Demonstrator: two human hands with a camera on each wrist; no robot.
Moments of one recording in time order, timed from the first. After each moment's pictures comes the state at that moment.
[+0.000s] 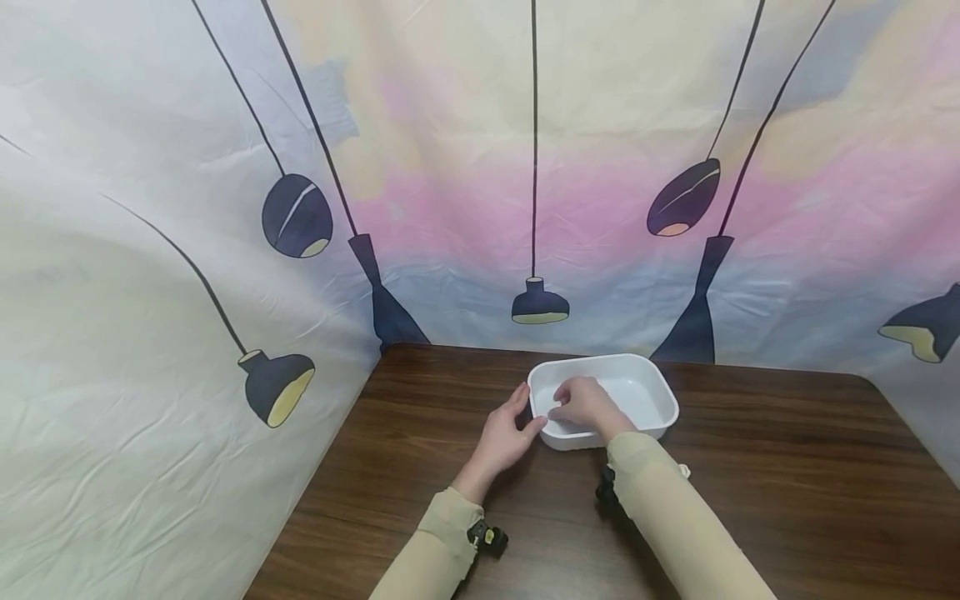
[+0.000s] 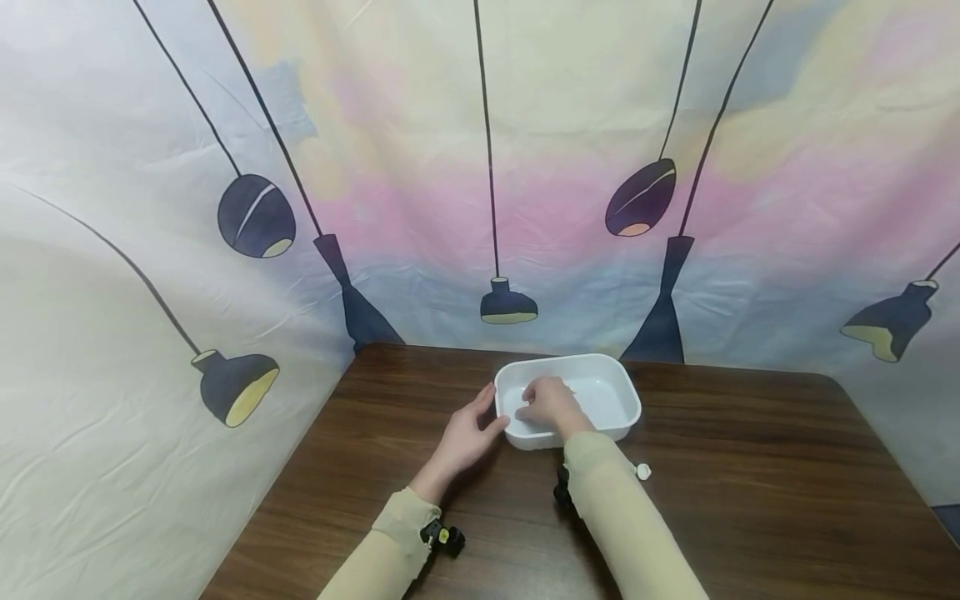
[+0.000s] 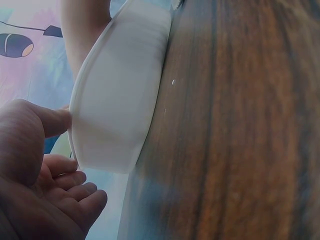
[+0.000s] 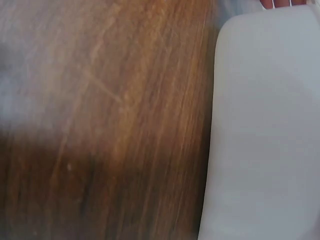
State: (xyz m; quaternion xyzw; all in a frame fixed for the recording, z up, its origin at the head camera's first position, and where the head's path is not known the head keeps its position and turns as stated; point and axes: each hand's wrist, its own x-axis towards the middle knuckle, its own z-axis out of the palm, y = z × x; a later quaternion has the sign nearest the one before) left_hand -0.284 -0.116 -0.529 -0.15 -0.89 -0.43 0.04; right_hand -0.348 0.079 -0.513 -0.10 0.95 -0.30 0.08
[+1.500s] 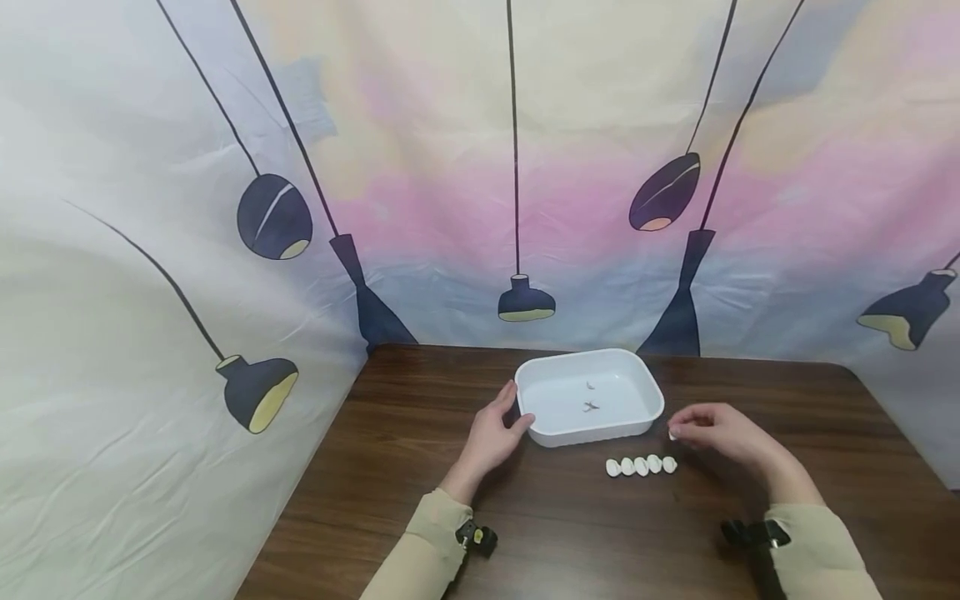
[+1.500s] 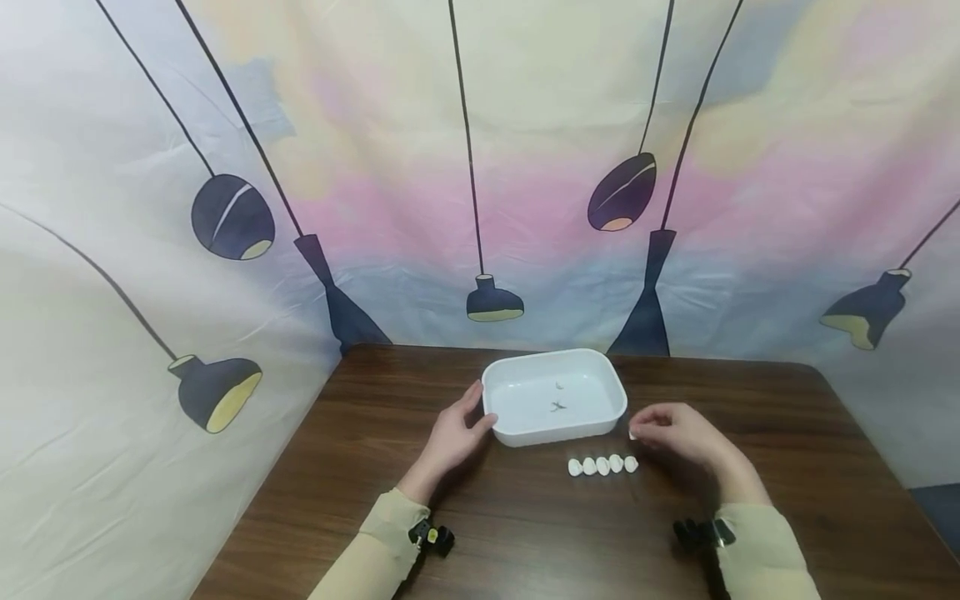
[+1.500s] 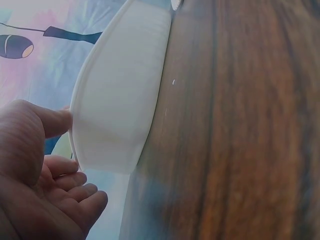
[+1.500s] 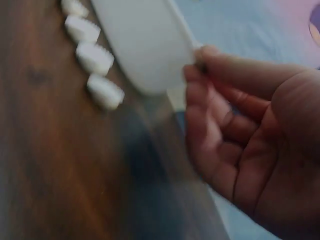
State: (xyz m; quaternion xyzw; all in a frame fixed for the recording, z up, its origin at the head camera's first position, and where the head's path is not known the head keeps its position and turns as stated) left_hand -0.285 -0.114 -0.531 -0.15 -0.89 -0.43 0.03; right_hand -0.255 0.291 -0.499 -0.10 0.86 -0.49 0.13
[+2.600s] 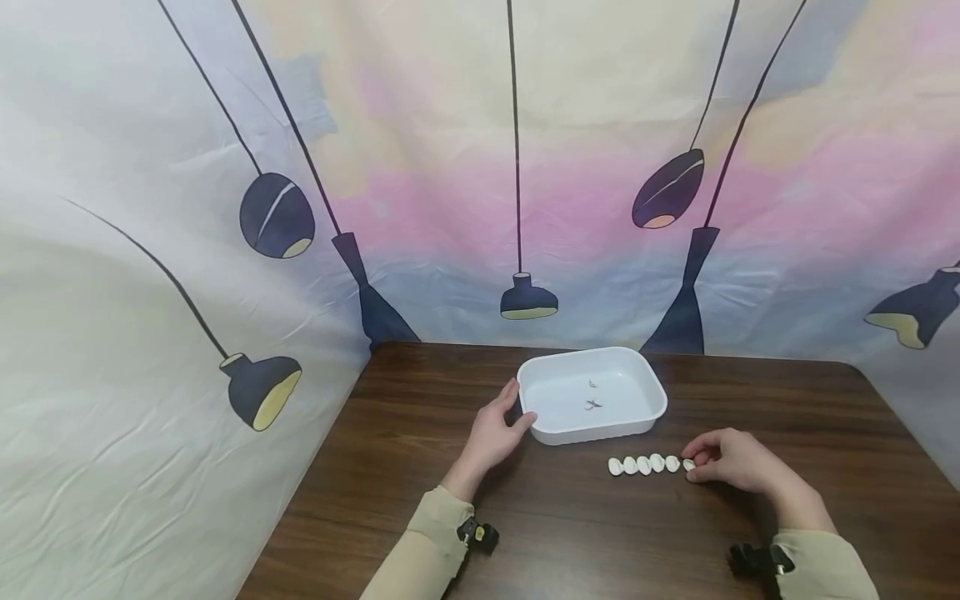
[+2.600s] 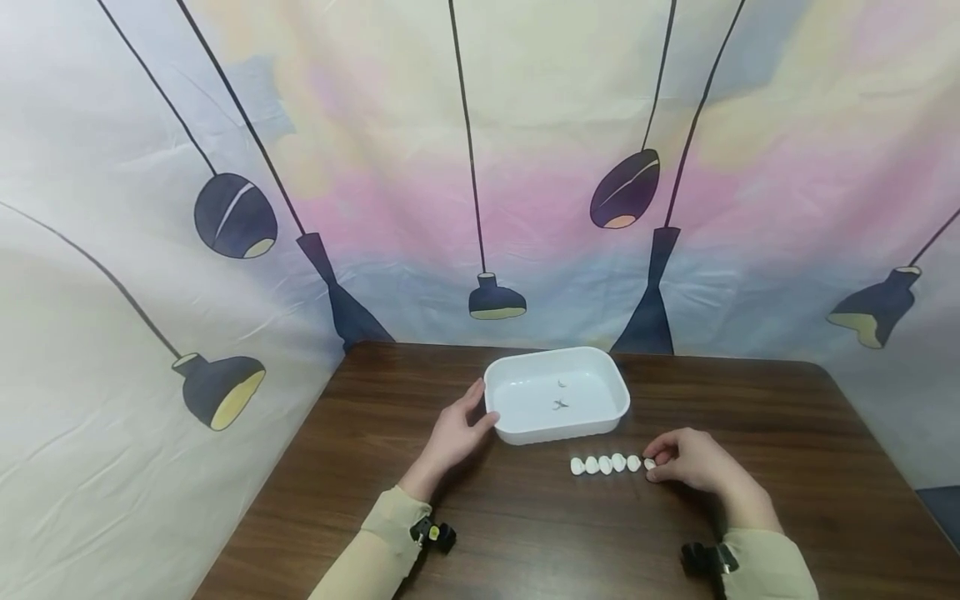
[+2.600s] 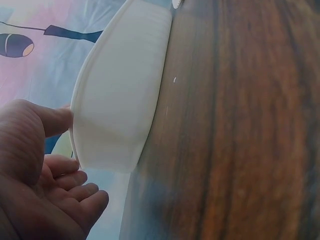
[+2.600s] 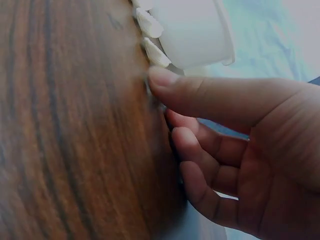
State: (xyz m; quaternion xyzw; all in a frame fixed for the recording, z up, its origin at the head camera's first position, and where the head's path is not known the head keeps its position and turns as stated) left_hand -0.286 -0.115 -0.529 -0.14 -0.89 -0.42 0.03; right_hand -0.235 0.298 -0.522 -0.10 0.93 -0.34 0.11
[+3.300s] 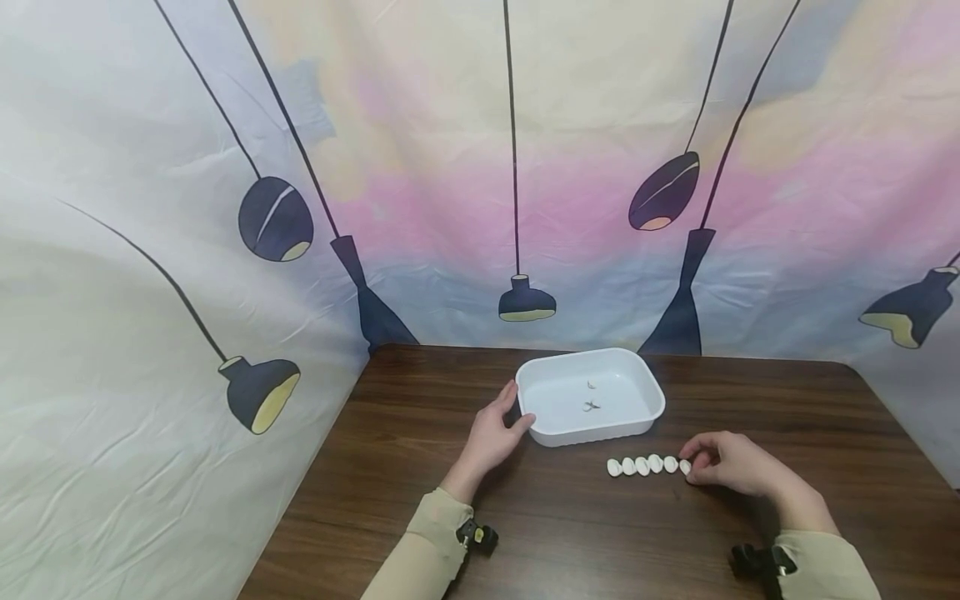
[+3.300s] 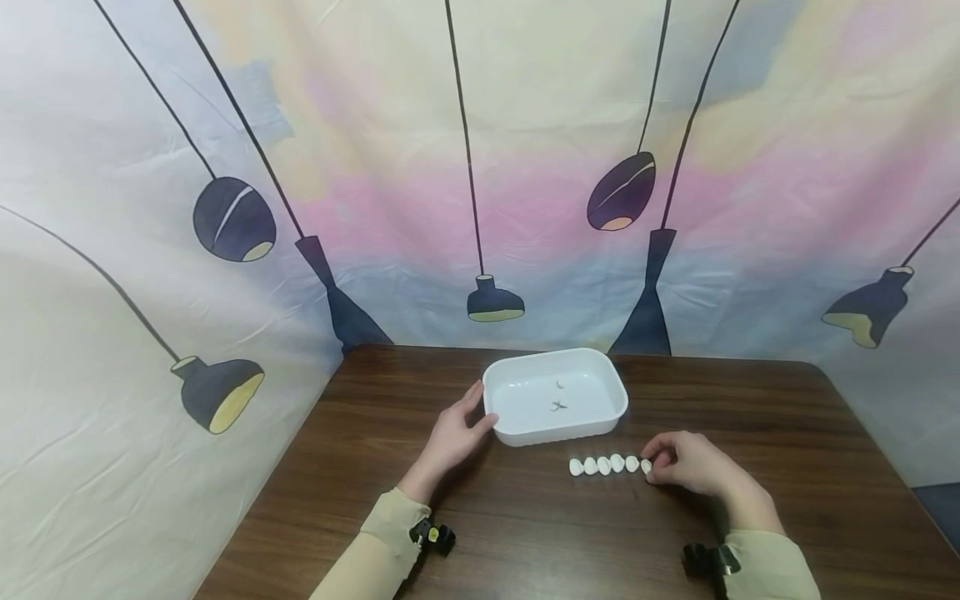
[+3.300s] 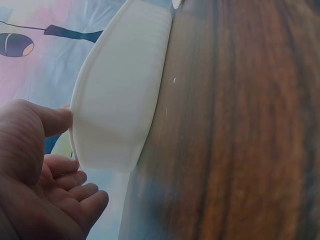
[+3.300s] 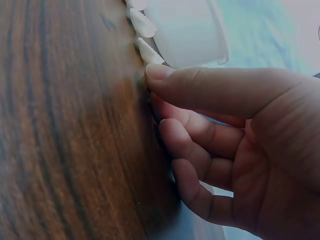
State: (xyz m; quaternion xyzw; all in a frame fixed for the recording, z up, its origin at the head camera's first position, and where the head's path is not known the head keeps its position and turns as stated) left_hand -0.286 -0.114 -0.530 -0.14 -0.89 -0.43 0.03; right_hand -0.230 0.299 -0.520 -0.13 0.91 -0.36 0.13
